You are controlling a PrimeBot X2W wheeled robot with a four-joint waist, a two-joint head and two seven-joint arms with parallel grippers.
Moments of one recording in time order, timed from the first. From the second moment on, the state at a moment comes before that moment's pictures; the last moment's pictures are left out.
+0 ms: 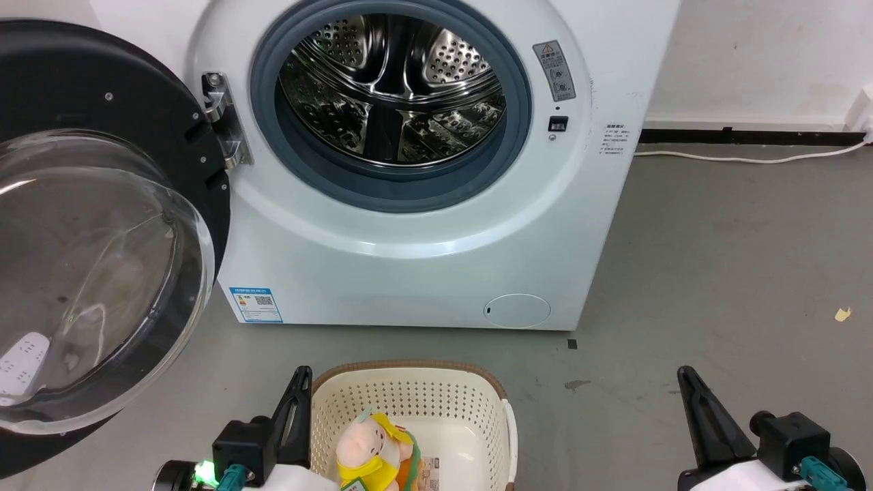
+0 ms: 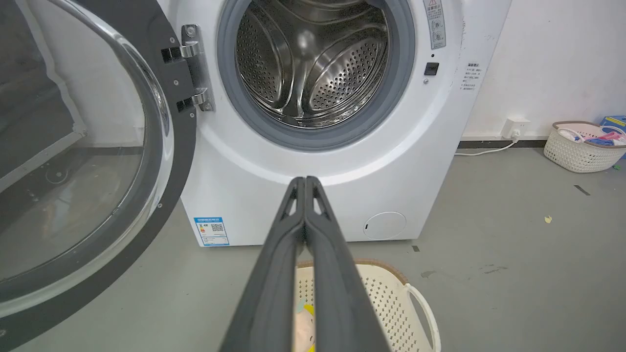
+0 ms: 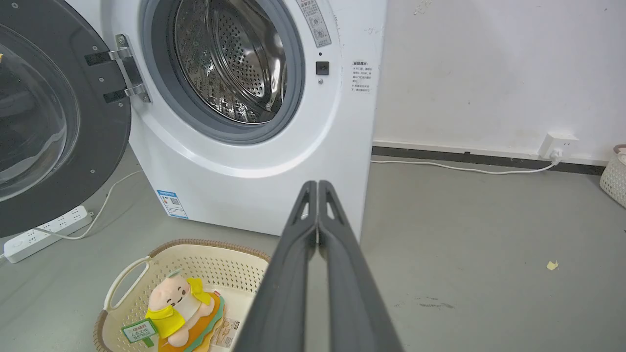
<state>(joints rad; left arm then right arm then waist) 0.04 0.05 -0.12 0.09 -0.08 0.03 -0.17 0.05 -0.06 -0.02 0.10 0.08 0.13 -0.17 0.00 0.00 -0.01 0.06</state>
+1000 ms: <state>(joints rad) 0.02 0.05 -0.08 0.06 -0.05 0.02 -0.11 0.03 -0.06 -0.01 0.06 0.05 0.13 -0.11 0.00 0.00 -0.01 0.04</state>
